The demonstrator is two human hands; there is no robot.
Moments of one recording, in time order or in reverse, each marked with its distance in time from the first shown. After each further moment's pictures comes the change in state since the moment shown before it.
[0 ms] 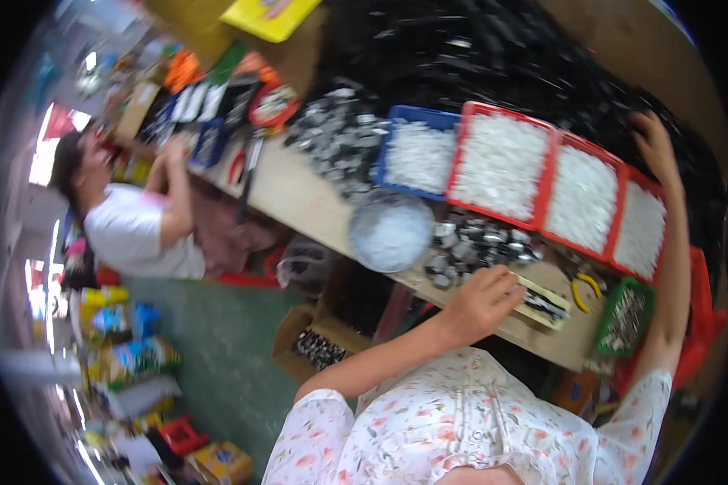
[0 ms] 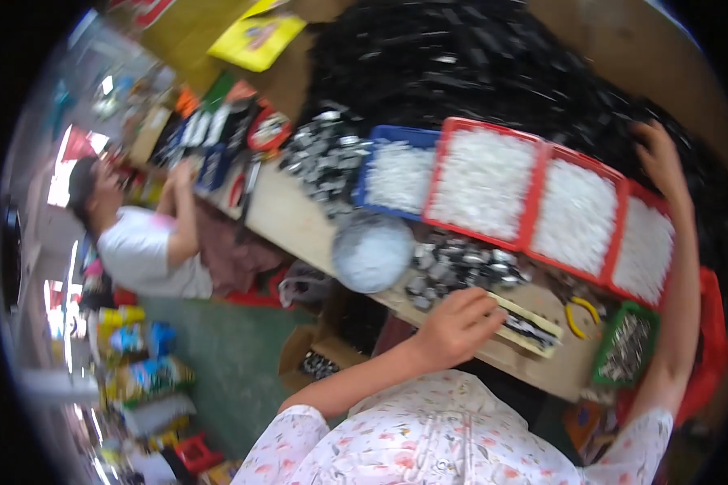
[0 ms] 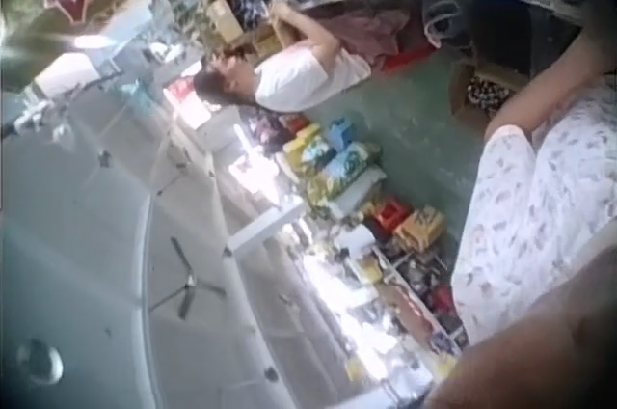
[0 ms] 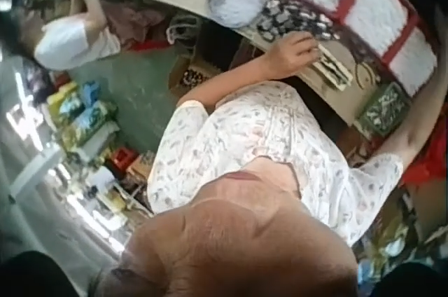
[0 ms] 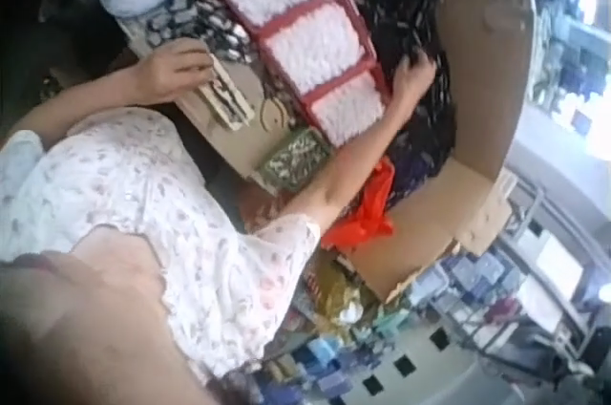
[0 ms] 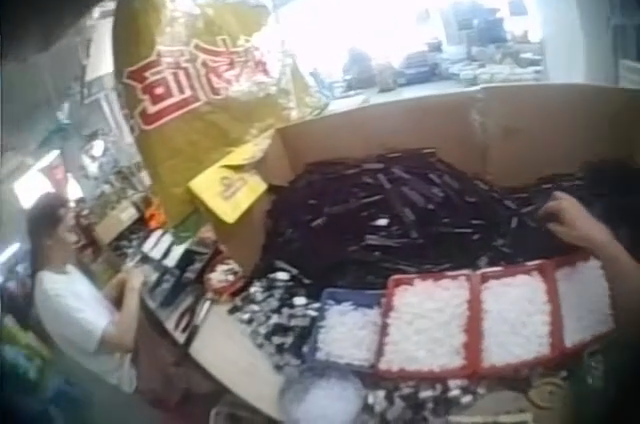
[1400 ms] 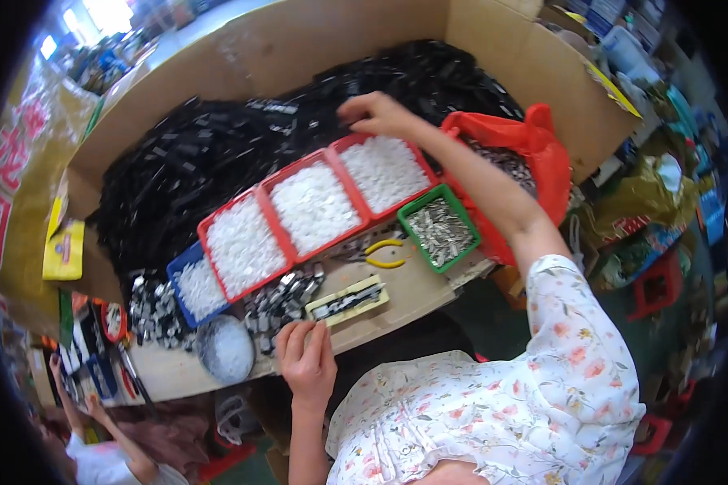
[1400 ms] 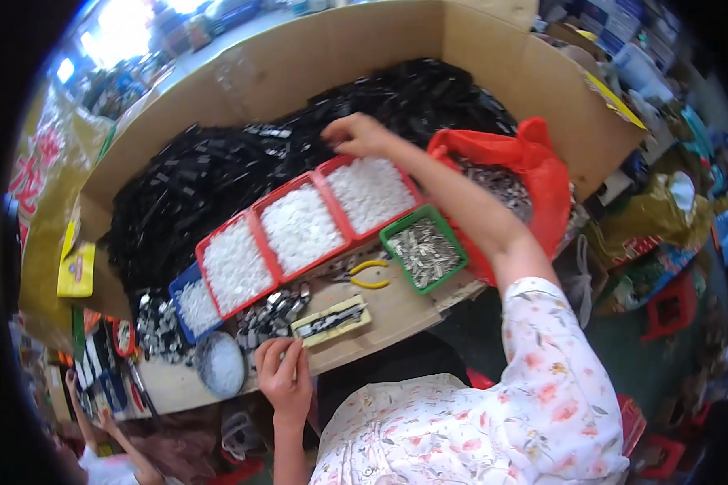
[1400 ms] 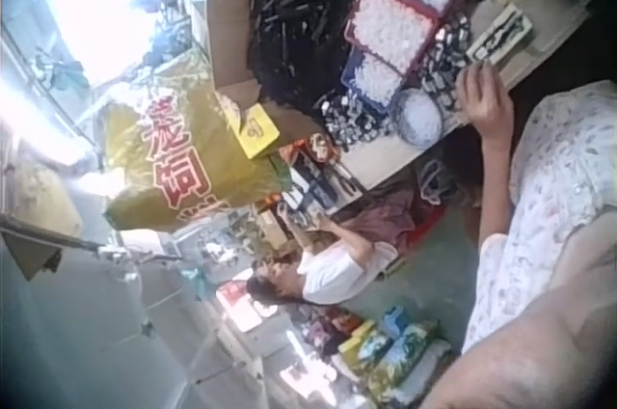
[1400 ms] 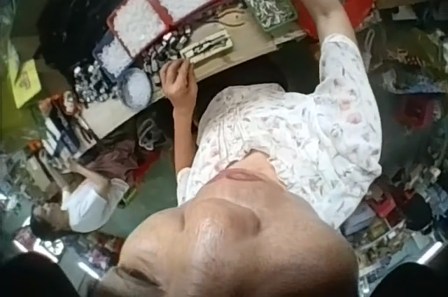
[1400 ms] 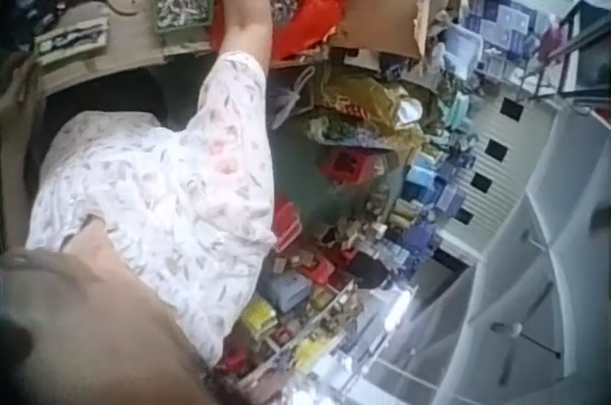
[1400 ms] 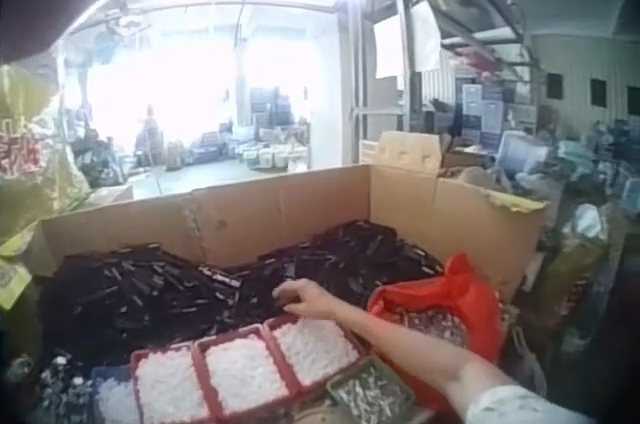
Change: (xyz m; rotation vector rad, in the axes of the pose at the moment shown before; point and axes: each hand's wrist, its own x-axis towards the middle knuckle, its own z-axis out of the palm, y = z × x) left_hand 0.011 0.046 -0.026 0.001 0.020 0.016; right_hand -0.078 -0.013 -0.034 0.445 0.126 0.043
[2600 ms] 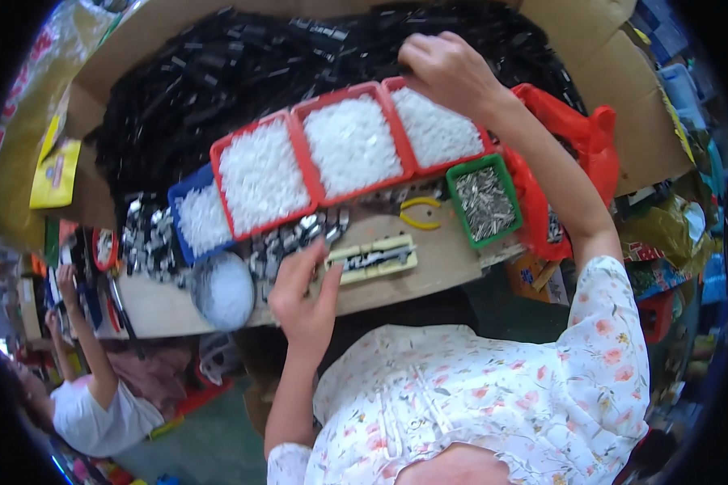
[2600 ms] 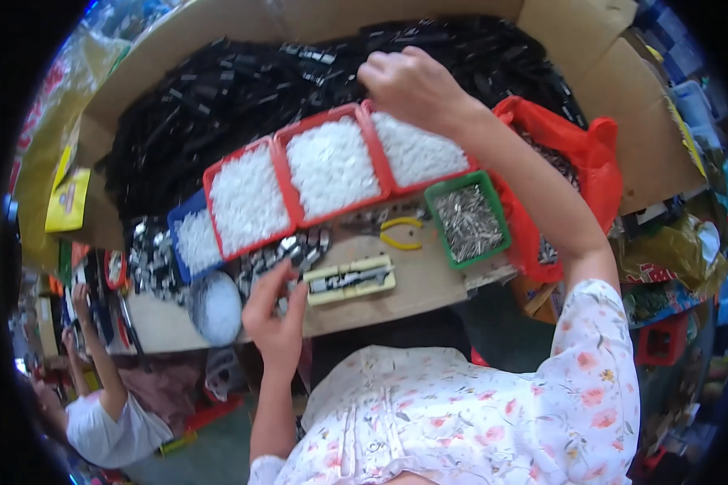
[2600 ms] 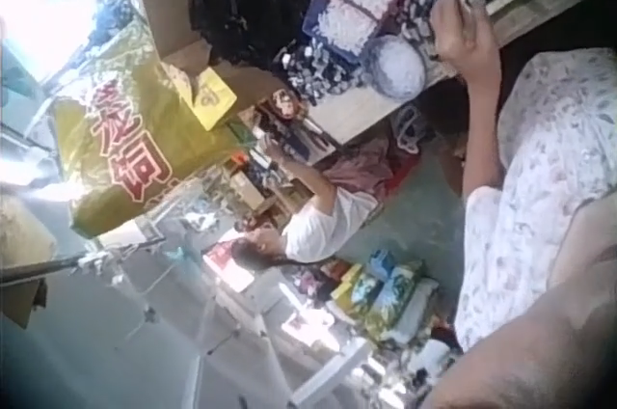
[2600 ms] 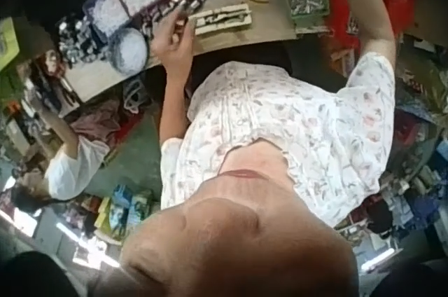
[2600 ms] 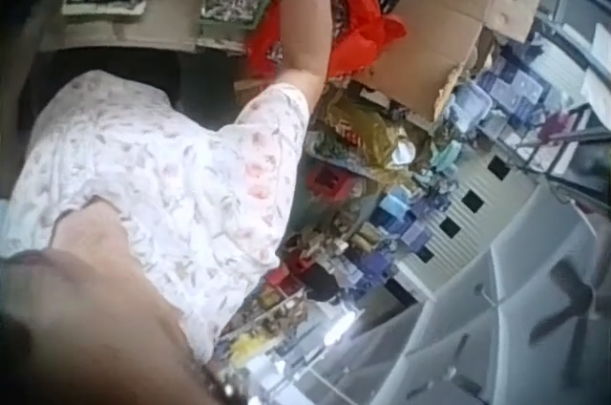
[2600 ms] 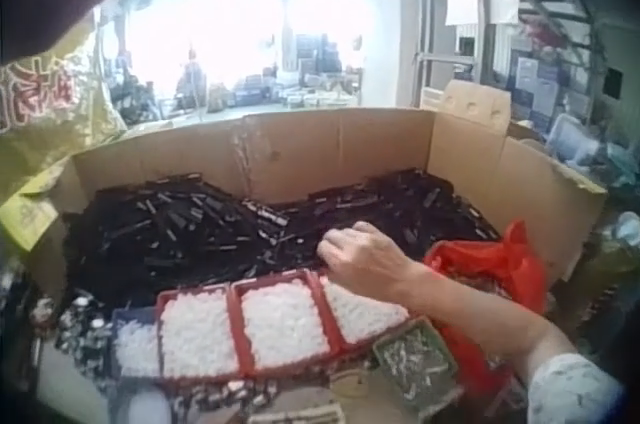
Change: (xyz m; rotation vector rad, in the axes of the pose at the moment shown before) left_hand 0.032 -0.014 0.001 -0.383 -0.035 -0.433; right_hand -0.018 -0.120 0.006 -0.964 0.042 -0.396
